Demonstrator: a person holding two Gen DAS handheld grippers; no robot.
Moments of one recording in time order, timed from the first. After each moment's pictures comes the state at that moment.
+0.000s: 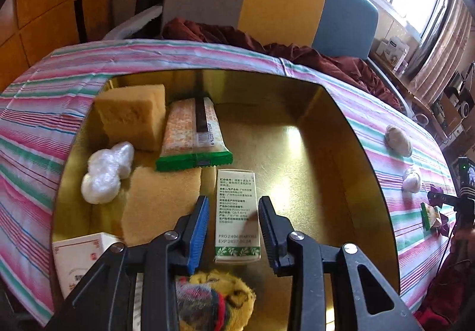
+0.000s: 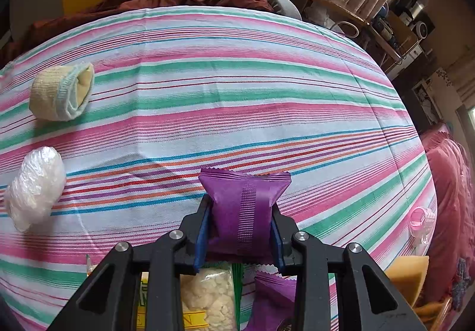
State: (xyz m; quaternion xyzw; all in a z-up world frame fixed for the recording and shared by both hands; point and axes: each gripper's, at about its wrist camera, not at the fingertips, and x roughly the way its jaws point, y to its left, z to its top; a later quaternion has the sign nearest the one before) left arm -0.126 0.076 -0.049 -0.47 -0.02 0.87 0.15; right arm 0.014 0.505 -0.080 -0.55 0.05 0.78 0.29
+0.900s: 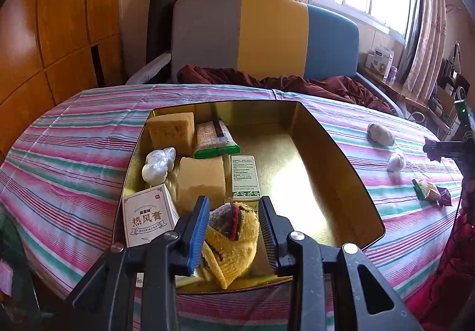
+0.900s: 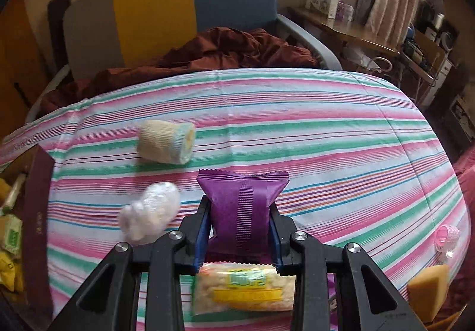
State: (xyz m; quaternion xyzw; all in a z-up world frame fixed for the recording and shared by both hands) left arm -0.035 0.055 -0.010 -0.38 0.02 0.92 0.13; right arm 0.022 0.444 -0.010 -0.45 0.10 0.87 0.17
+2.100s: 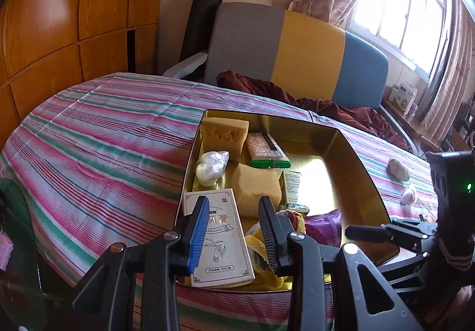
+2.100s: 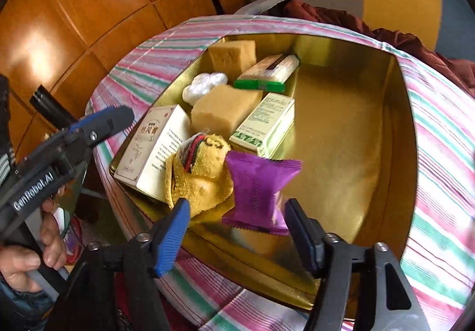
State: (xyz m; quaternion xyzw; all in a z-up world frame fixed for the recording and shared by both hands) left arm -0.040 -0.012 -0.008 -0.36 -0.05 0.93 0.08; right arm 0.006 0.091 -0.045 -0.49 0.02 0.84 -0.24
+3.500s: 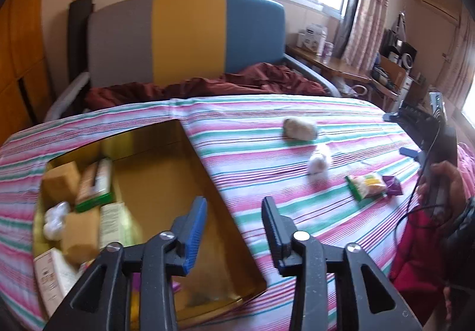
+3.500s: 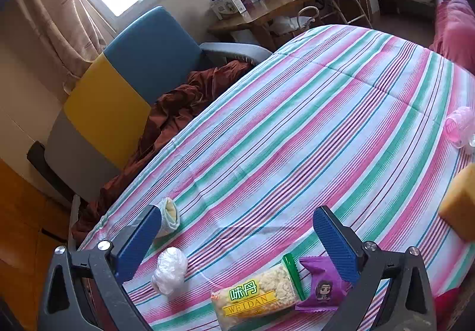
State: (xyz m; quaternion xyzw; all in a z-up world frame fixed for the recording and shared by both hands) left arm -0.047 0.193 0.020 -0.39 0.06 0.87 0.30; right arm 0.092 0.520 -0.002 -0.30 0.38 0.83 0.27
